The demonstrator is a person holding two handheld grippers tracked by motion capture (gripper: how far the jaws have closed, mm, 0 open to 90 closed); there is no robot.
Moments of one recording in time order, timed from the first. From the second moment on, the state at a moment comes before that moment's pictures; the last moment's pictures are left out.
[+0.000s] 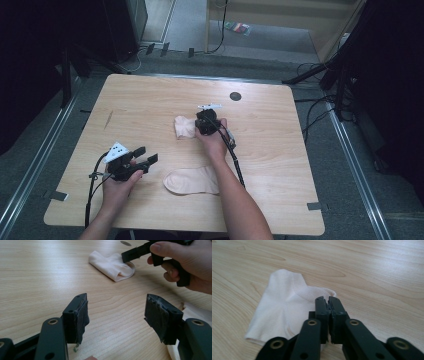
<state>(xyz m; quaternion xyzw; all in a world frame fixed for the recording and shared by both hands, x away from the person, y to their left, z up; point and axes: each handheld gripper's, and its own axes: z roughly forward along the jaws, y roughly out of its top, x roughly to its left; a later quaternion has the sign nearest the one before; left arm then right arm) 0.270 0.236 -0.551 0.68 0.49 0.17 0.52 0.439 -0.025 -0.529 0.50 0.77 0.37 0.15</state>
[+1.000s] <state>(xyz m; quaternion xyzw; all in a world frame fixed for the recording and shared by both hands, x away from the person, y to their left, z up) 0.274 0.228 -0.547 0.69 0.49 0.17 0.50 0.348 -0.136 -0.513 0.55 0.68 0.47 0.11</state>
